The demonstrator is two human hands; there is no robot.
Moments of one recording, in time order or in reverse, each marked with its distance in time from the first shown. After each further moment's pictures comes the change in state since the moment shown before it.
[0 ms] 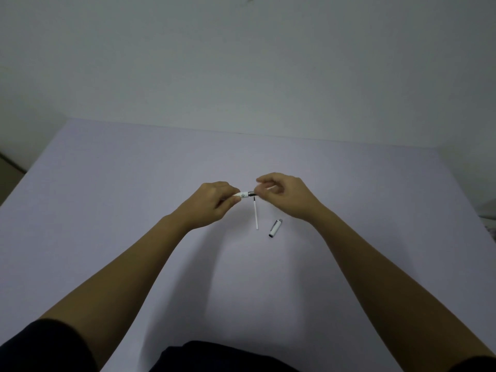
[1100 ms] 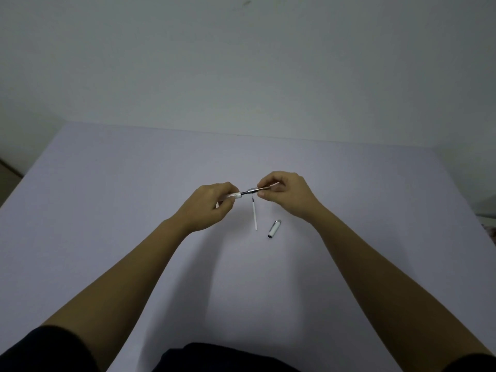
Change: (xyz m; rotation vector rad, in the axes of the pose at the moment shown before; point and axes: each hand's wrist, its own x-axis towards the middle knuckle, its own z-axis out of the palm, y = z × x) left_hand -0.004 -0.003 0.004 -0.136 -0.002 -0.149; right_hand -0.002 -0.004 -0.002 0.148 0.060 0.068
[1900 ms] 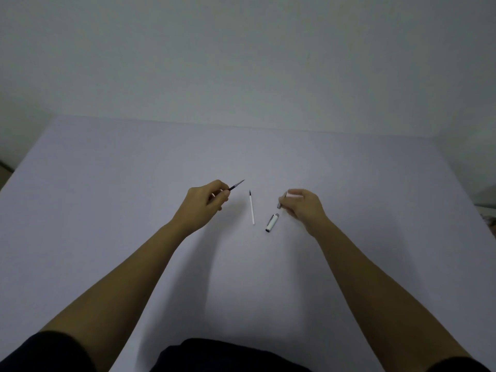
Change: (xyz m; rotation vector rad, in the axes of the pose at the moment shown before) left_hand -0.002 -0.016 0.023 -0.242 0.096 -0.231; right_hand -0.004 0.084 -0.001 0.302 0.299 0.513
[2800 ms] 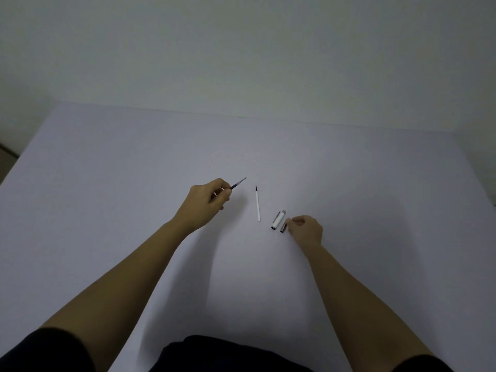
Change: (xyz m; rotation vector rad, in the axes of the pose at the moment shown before) left_hand 0.005 -0.015 0.003 0.019 -0.012 -0.082; right_hand 0.017 0.081 0.018 -0.429 0.267 0.079
